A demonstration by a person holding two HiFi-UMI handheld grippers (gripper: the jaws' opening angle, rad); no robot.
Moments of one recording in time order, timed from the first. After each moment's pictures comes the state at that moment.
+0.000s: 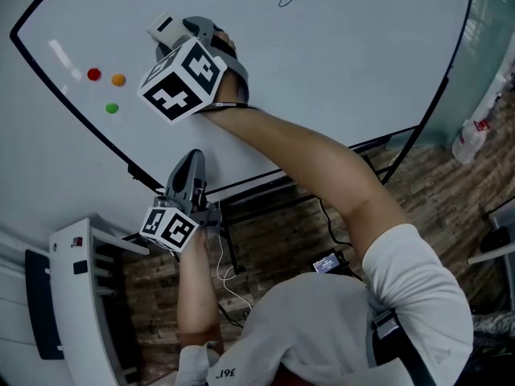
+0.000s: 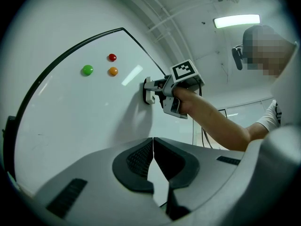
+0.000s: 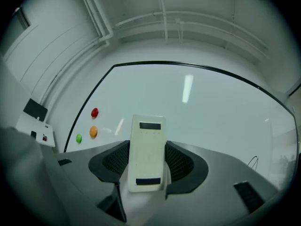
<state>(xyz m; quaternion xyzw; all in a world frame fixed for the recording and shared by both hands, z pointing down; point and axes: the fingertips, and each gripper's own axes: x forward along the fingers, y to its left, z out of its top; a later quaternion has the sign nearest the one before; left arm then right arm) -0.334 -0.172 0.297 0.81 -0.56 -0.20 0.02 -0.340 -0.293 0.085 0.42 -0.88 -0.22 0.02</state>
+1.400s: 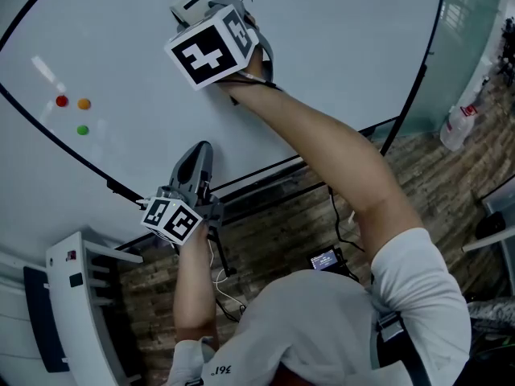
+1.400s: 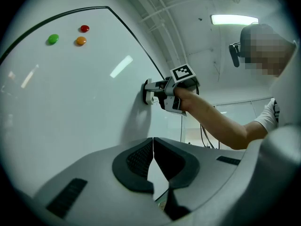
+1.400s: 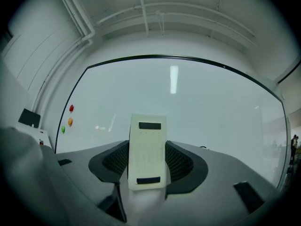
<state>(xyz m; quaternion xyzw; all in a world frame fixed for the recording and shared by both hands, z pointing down) -0.230 -0.217 0.289 0.85 -0.50 -0.17 0.03 -0.202 -0.353 0.072 0.45 -0.88 -0.16 0.03</state>
